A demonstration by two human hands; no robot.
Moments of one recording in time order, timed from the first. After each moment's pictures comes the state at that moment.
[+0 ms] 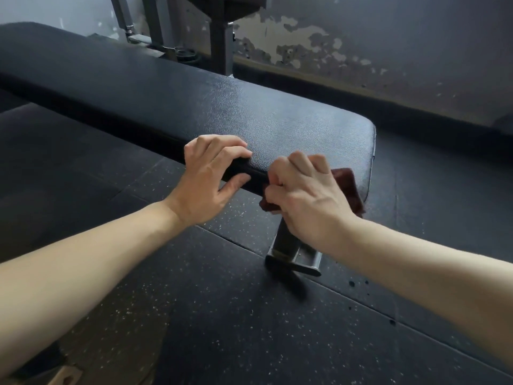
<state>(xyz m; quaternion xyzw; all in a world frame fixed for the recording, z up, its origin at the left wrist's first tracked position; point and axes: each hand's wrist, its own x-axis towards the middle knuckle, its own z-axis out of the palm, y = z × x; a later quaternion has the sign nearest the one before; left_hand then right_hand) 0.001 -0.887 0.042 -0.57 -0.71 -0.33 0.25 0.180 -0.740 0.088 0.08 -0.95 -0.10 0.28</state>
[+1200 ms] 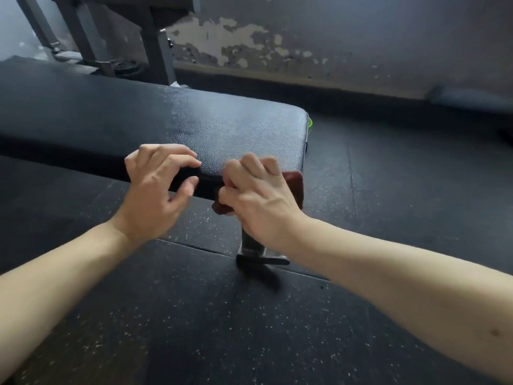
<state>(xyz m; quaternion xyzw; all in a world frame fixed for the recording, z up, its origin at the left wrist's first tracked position) 0.031 -0.877 0.060 -0.57 -0.71 -0.35 0.24 0.199 -0.732 0.071 0.03 -0.93 -0.09 0.36</state>
